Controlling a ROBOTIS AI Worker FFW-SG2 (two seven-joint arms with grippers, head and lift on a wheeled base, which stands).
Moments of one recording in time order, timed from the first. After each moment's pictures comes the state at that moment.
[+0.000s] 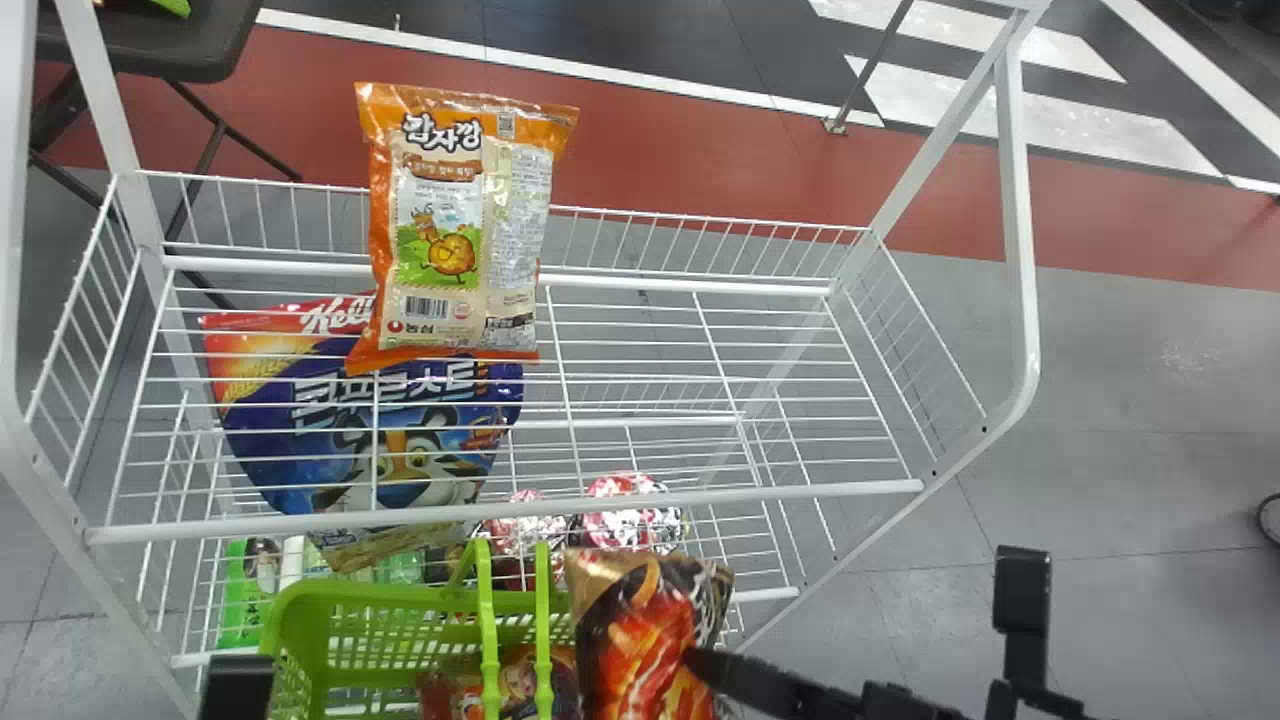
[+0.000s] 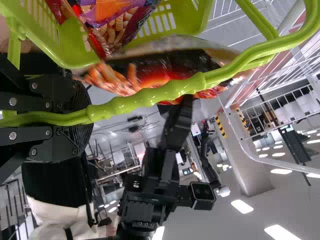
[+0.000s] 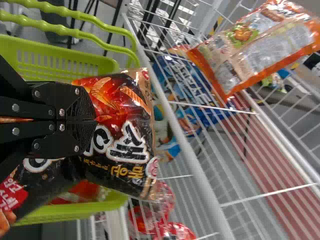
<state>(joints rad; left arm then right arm) 0.57 0.10 -0.20 -2.20 0.46 1.20 -0.82 0.67 0.00 -0.60 -2.46 -0.61 1.44 0.67</state>
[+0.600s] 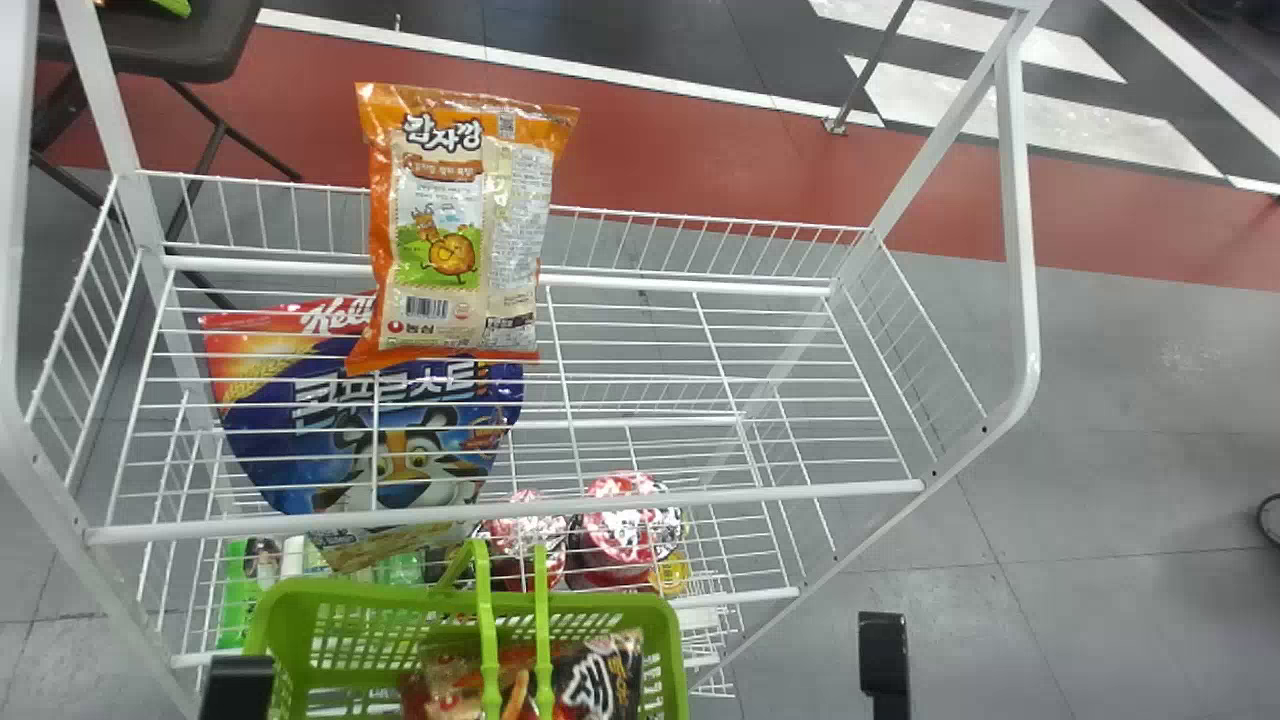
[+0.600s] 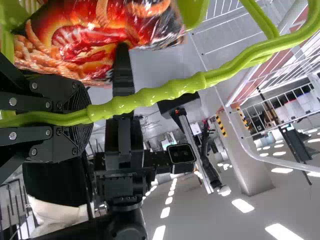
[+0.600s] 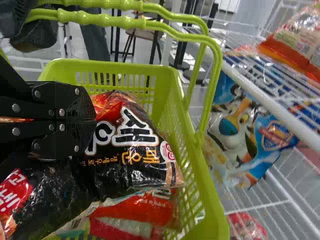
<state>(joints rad) 0.57 0.10 -0.20 -2.20 0.46 1.20 -0.83 0.72 -0.02 -0.38 -2.31 -0.58 1.25 0.68</state>
